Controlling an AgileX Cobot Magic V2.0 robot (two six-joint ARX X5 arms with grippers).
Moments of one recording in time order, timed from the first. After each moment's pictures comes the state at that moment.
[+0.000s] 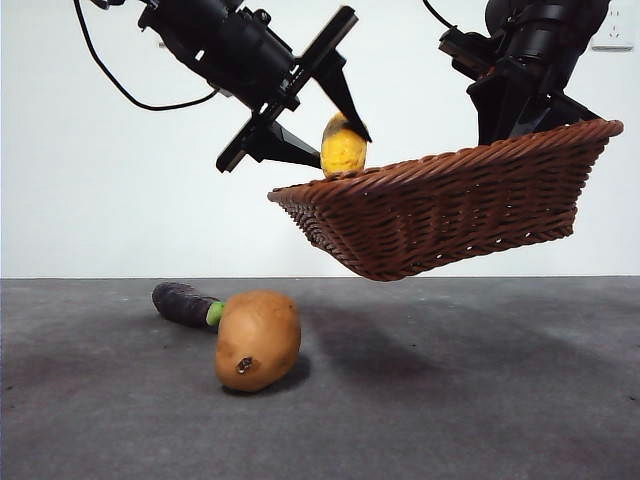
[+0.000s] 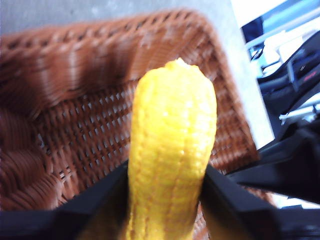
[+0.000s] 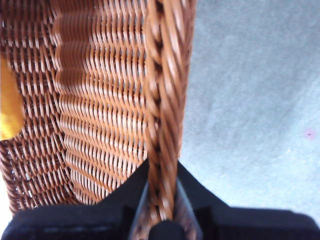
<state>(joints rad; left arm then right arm) -0.56 1.73 1.34 -0.19 0.36 -0.71 0.23 1.89 1.81 -1.35 -0.40 -0.03</state>
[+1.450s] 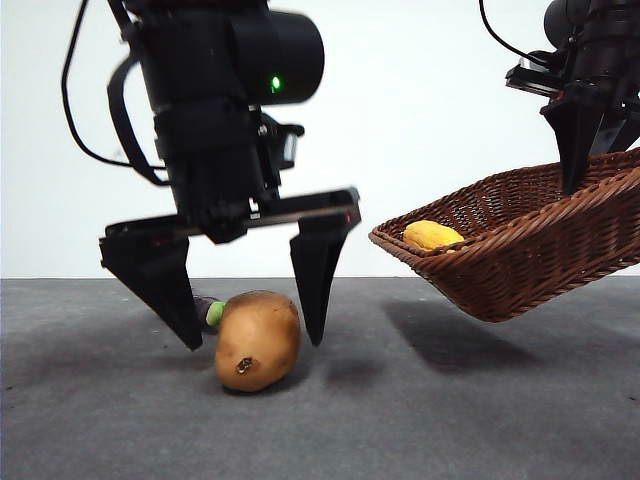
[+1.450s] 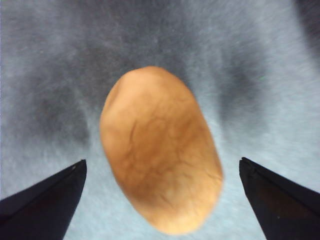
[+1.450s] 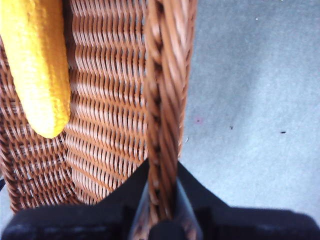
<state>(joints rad) -0.76 1.77 1.20 -0.71 -0.04 -0.46 0.08 1.89 1.81 -1.36 -0.22 -0.01</state>
